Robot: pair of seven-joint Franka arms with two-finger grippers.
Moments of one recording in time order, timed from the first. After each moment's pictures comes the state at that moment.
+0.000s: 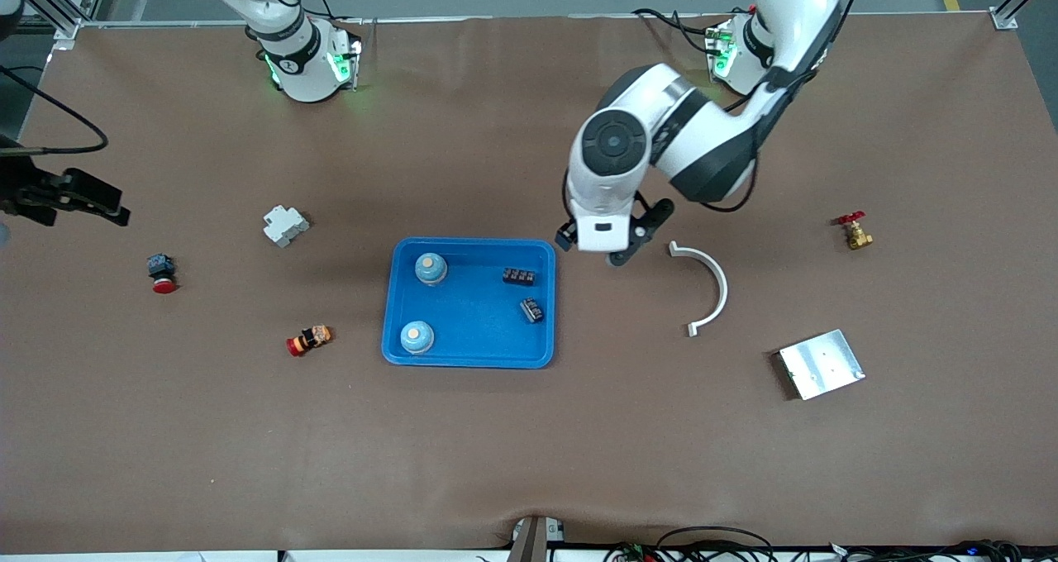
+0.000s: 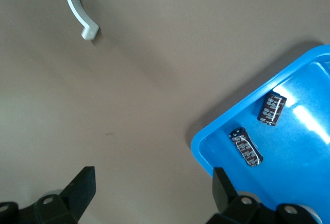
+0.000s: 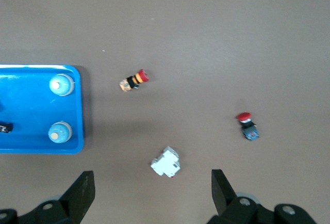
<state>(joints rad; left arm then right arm) -0.39 0.54 -0.42 -1.50 0.11 1.84 -1.65 -0.04 0.13 0.05 -1.43 0.02 1.54 0.01</state>
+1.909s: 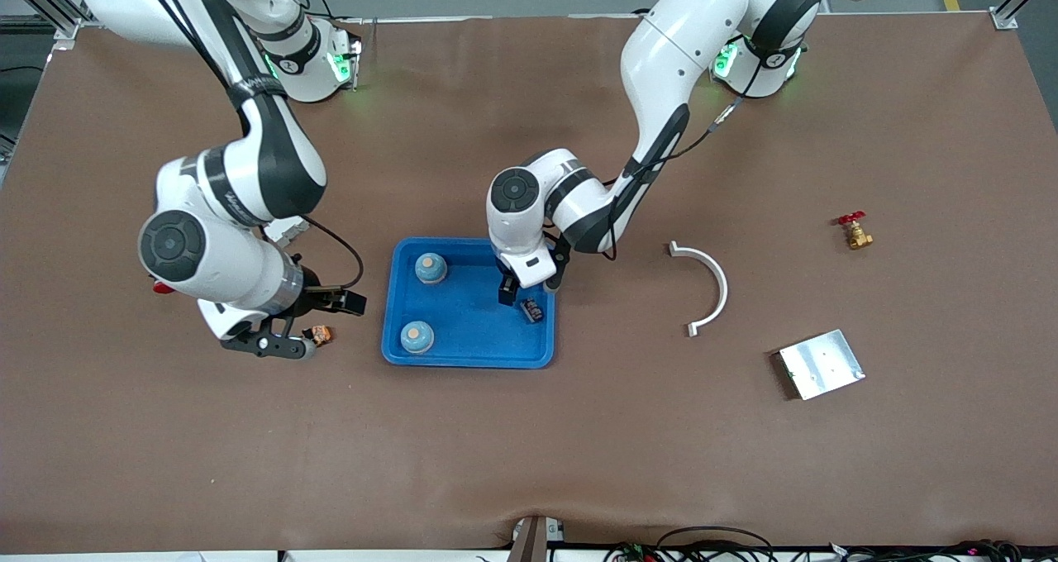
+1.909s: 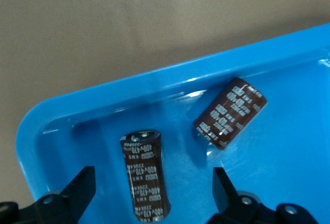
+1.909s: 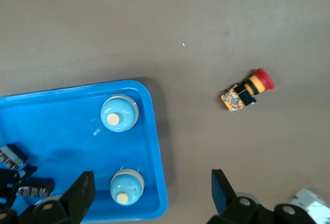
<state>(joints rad) -0.75 0.94 -0.12 -1.31 0.14 2.30 -2.18 0.24 0.45 0.05 -1.59 0.10 1.98 0.42</state>
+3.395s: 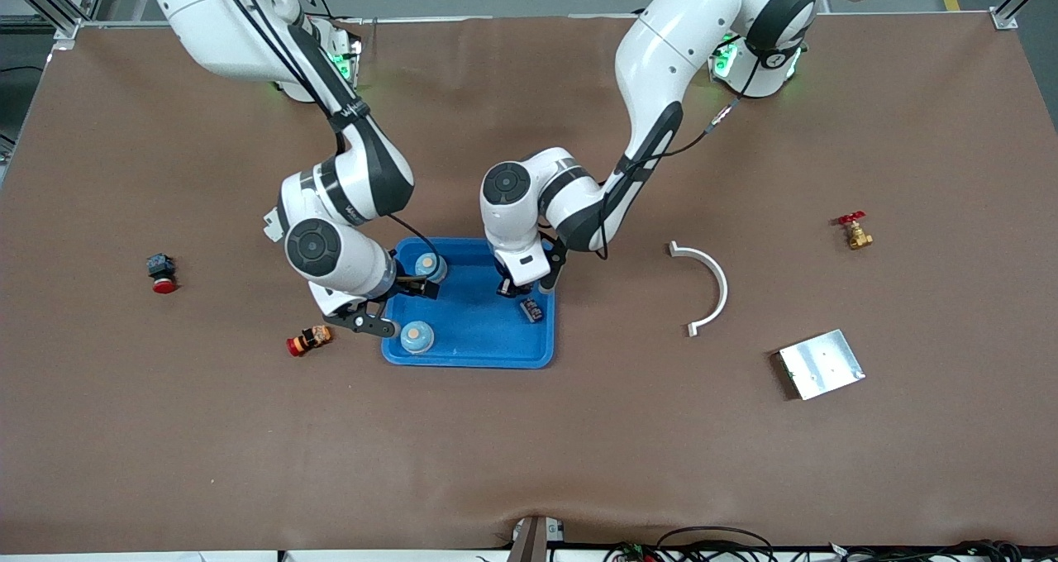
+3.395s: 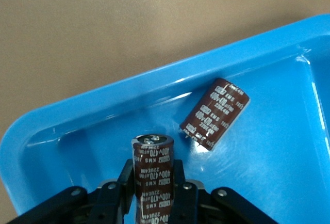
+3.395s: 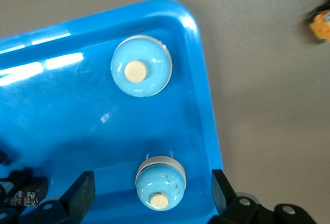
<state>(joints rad) -0.77 0.94 -0.10 -1.29 0.21 2.31 -2.18 0.40 0.53 0.05 -1.74 0.13 2.17 0.60</state>
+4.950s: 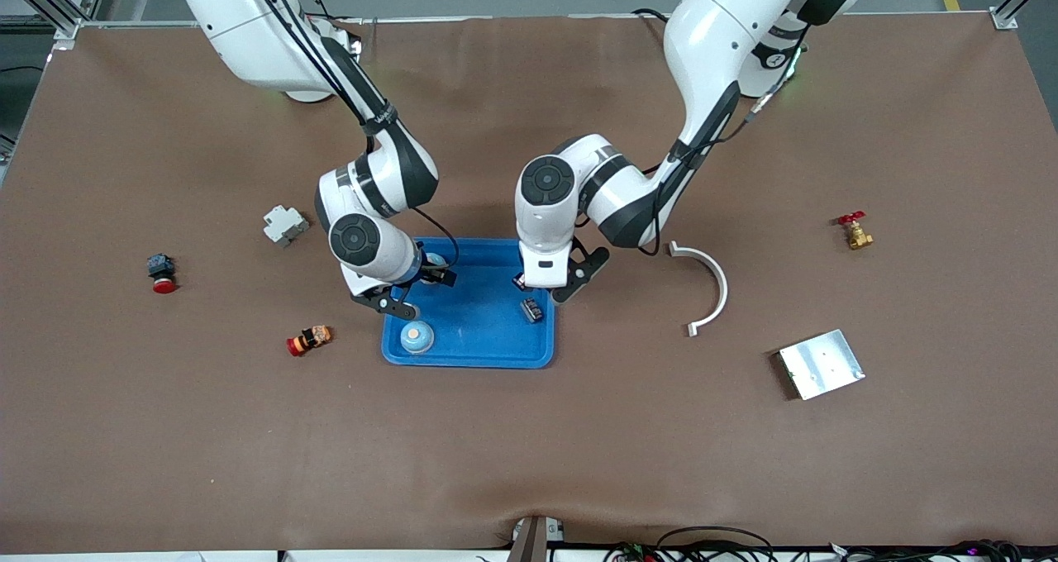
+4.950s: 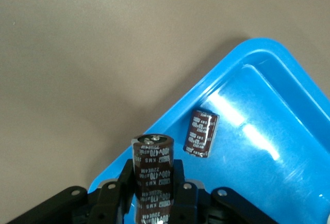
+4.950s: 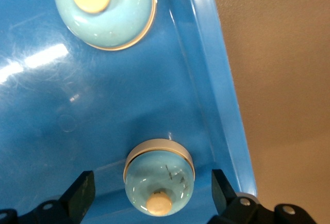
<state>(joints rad) -0.59 0.76 -0.22 -1.44 0.21 2.23 -1.65 0.46 0.56 0.04 -1.86 0.16 2.27 0.73</state>
